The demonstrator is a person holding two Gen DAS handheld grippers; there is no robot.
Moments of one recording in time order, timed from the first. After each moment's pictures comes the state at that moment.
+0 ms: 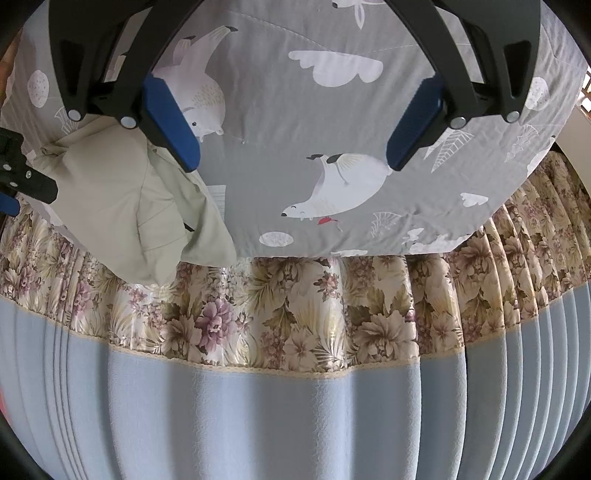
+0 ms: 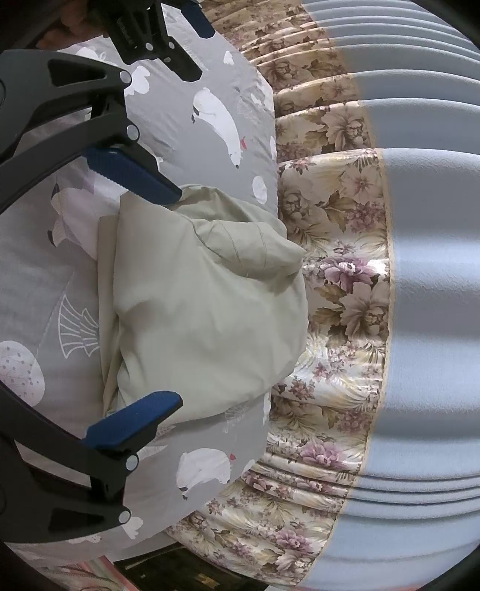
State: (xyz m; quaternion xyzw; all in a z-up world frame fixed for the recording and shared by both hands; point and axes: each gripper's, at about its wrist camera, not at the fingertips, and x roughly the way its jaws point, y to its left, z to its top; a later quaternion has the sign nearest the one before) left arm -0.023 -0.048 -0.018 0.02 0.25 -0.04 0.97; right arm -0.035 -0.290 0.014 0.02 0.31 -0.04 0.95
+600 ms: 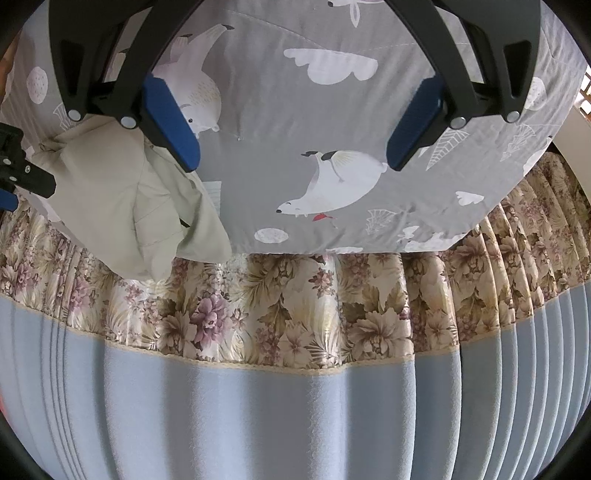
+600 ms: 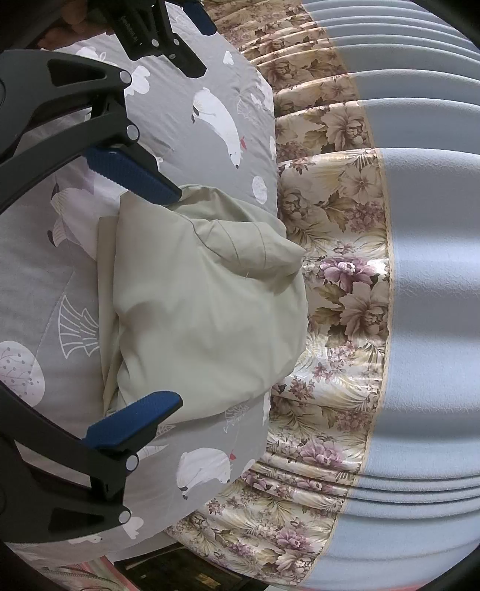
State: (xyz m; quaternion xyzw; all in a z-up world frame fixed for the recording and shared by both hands) left arm -0.024 -0.044 -0.016 0.02 0.25 -0.04 0.97; right arm -0.035 -0.291 0.014 0.02 0.31 -0.04 0.95
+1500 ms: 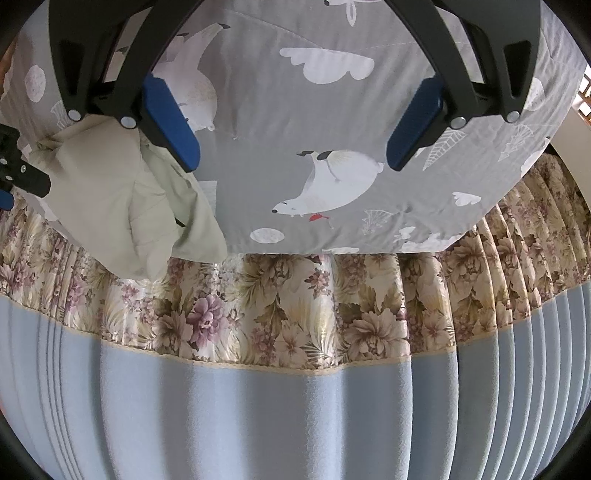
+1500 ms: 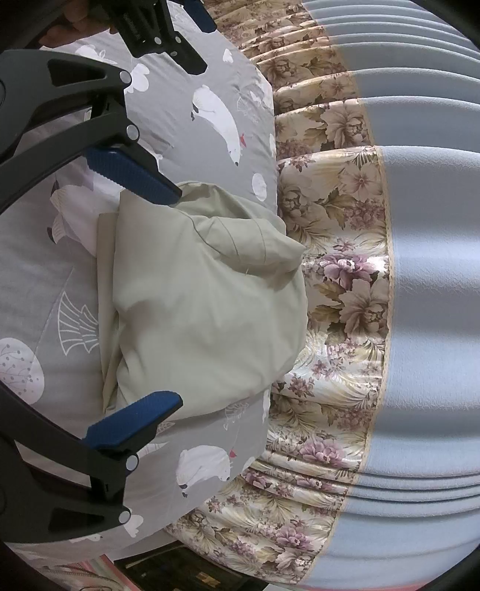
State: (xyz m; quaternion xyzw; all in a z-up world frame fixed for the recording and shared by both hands) left arm -0.023 -0.039 -0.016 0.02 0.25 -0.03 0.97; right arm -0.036 -0.293 0.010 0.02 0.30 -0.04 0.95
